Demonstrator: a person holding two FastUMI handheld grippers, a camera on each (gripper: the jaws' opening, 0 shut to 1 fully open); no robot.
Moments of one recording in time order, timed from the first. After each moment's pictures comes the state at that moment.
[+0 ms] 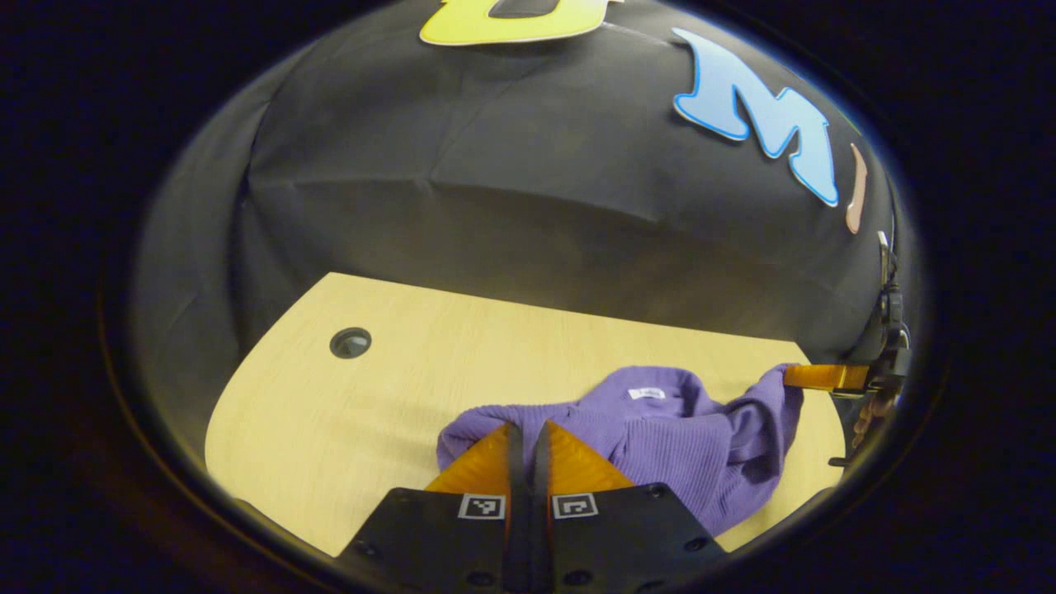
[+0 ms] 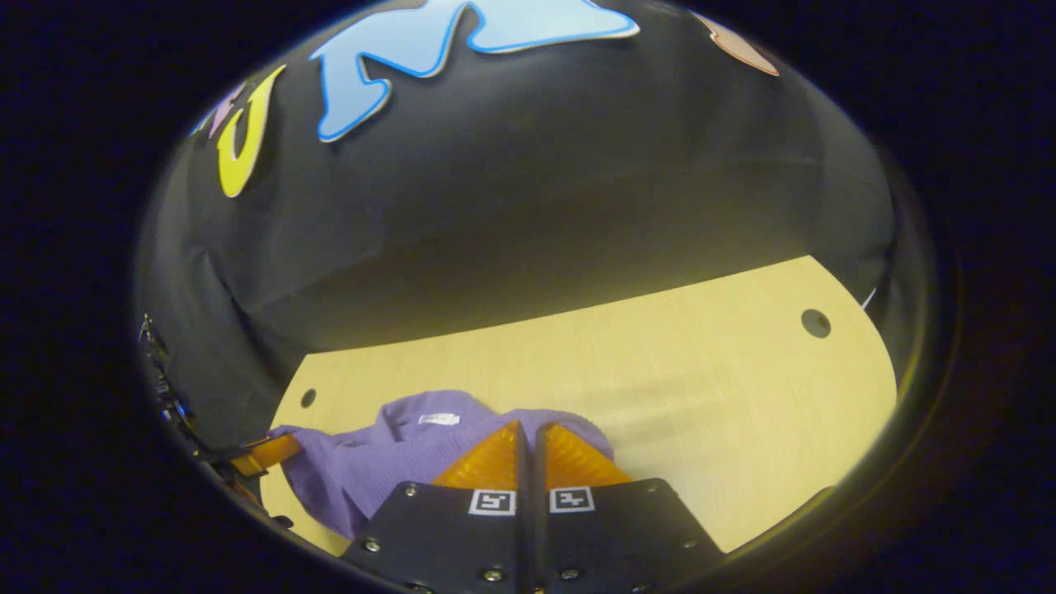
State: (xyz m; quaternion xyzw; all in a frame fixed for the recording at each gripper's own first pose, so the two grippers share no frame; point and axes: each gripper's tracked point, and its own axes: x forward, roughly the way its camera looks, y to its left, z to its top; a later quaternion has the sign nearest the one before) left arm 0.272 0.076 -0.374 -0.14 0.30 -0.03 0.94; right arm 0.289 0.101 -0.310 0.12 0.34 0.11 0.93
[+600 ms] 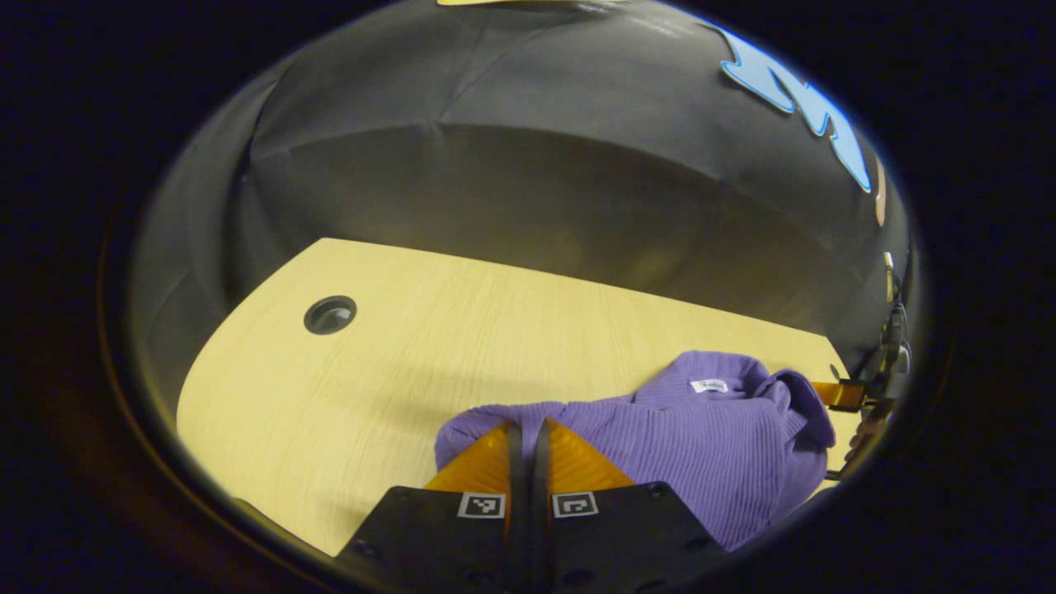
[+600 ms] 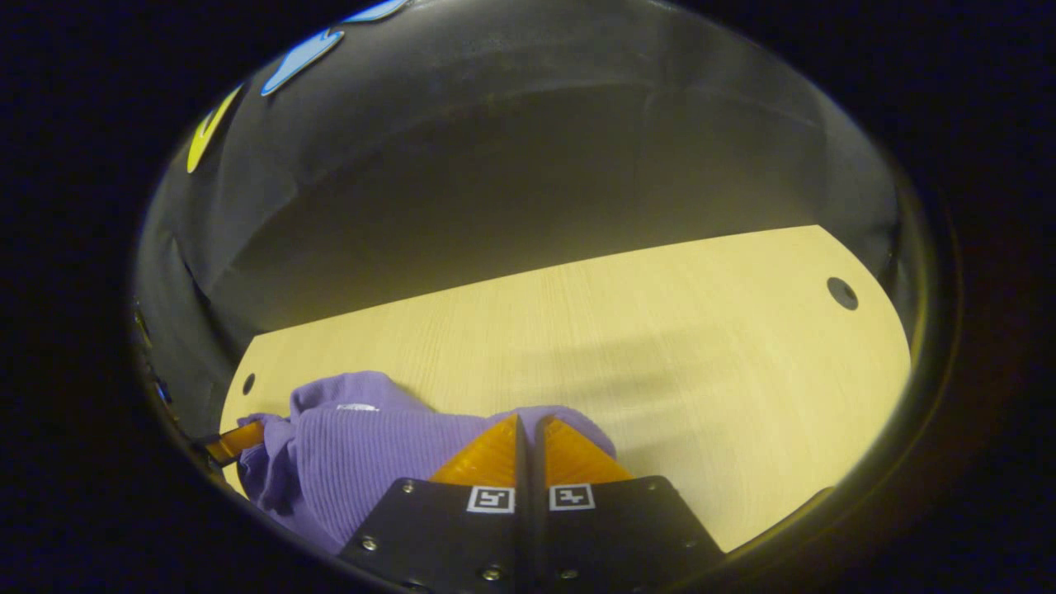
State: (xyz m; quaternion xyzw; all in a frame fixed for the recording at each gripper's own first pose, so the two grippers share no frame) left arm 0.302 0.085 -0.451 -0.14 0.33 -0.01 0.93; right arm 0.305 0.101 -0.383 0.10 0.37 0.09 0.92
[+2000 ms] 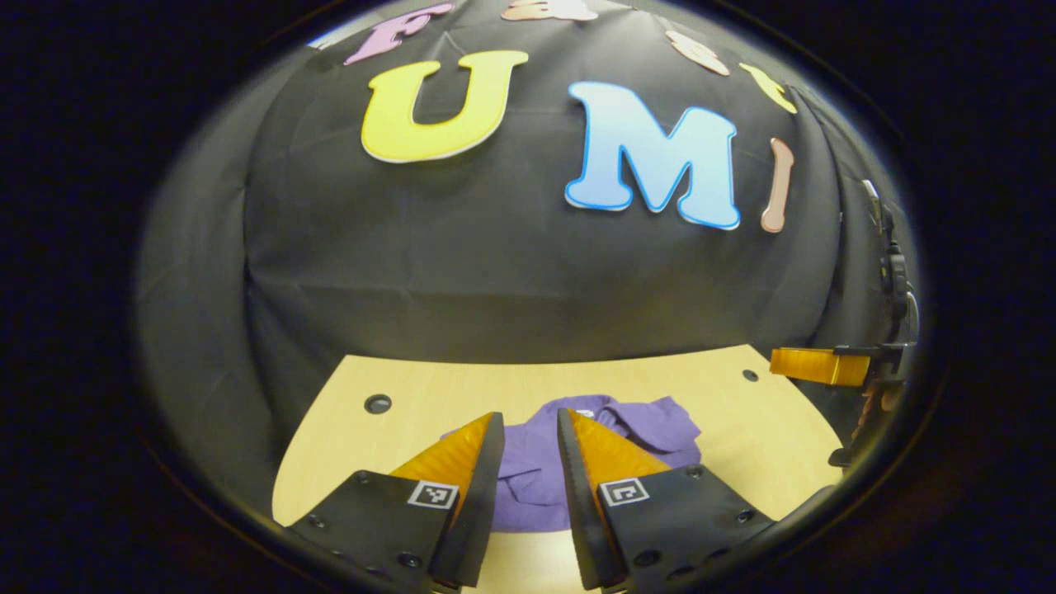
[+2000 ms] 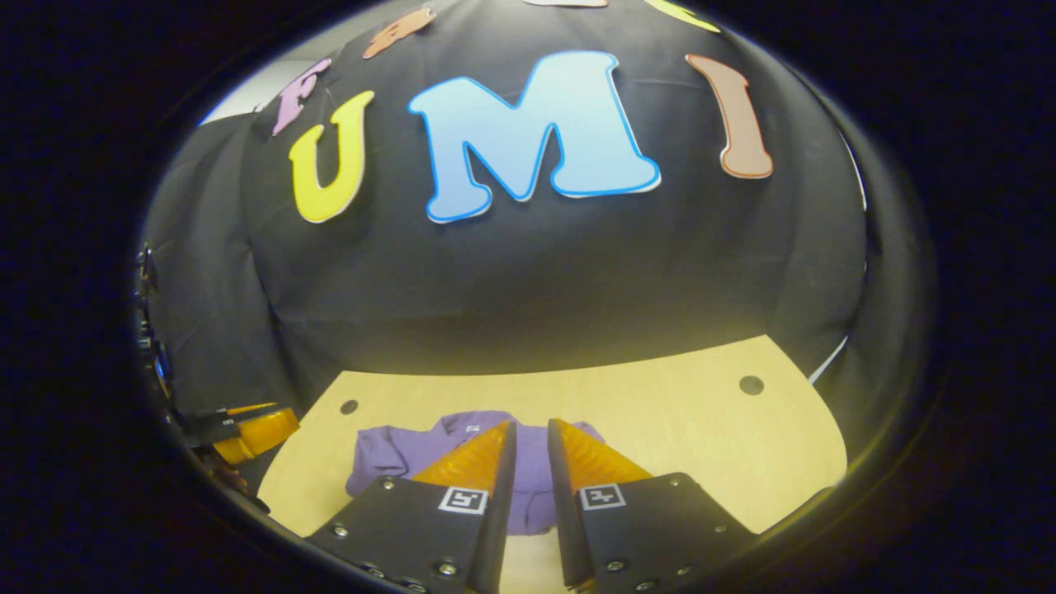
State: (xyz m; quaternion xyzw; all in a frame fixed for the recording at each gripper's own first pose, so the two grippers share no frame) left arm 0.146 0.030 -0.176 -0.06 0.20 -0.07 0.97; right arm 0.166 0.078 -0.155 0.07 0.22 0.14 0.96
